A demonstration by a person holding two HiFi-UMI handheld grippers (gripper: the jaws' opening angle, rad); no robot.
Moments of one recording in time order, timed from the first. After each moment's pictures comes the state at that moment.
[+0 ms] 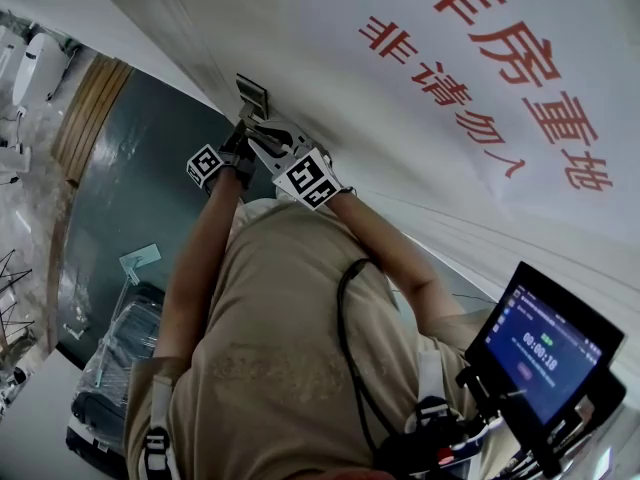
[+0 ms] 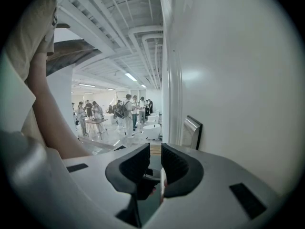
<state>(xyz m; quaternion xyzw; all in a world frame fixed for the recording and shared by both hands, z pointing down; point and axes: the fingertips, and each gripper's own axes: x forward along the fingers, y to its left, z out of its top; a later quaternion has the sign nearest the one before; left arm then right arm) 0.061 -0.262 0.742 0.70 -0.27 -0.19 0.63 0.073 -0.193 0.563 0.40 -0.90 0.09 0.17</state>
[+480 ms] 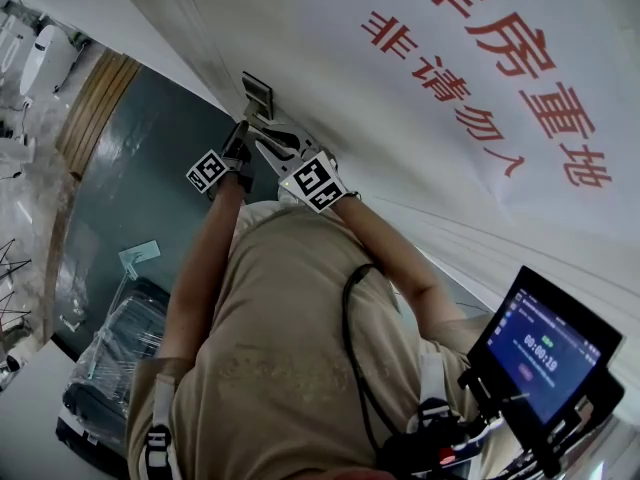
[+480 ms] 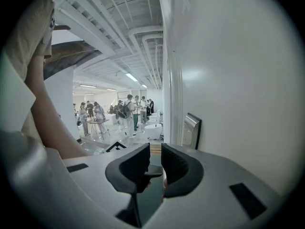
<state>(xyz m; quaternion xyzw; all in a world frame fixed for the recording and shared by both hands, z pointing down) 0.041 -0.255 0.734 0.75 -0.33 -0.16 0.55 0.077 -0.182 0.567 0.39 -0.90 0.09 0.17</state>
